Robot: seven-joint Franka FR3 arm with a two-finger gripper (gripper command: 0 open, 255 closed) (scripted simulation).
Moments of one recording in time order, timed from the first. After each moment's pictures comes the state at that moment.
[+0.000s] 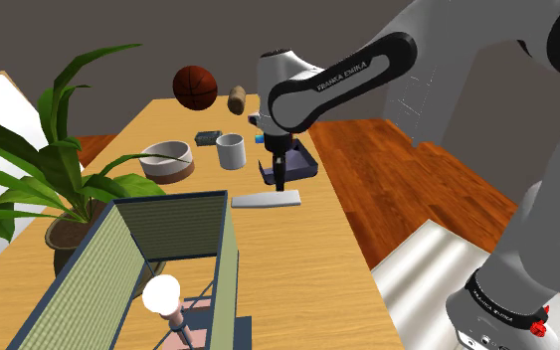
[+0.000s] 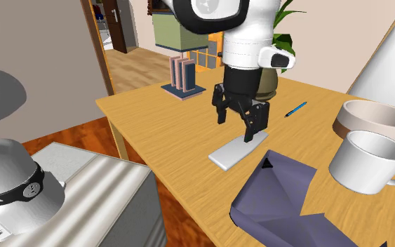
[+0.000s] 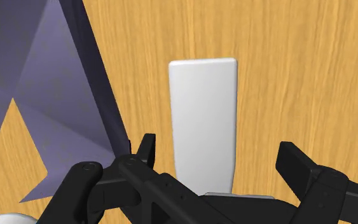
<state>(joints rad) 0.22 0.11 0.20 -2.01 -0.03 2.11 -0.48</state>
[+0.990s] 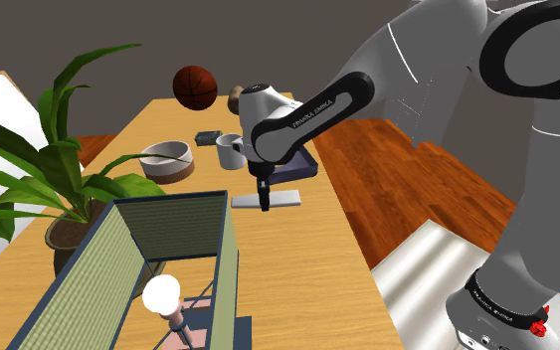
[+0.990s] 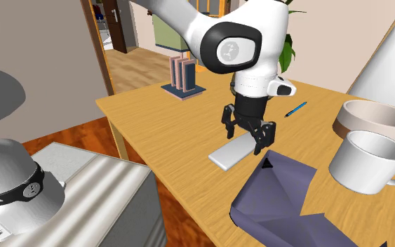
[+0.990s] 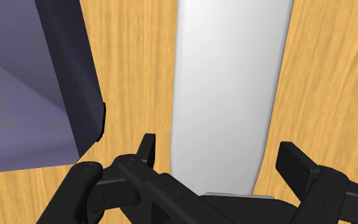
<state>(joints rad) 0.26 0.32 0.21 -1.93 -0.10 2.23 -0.50</state>
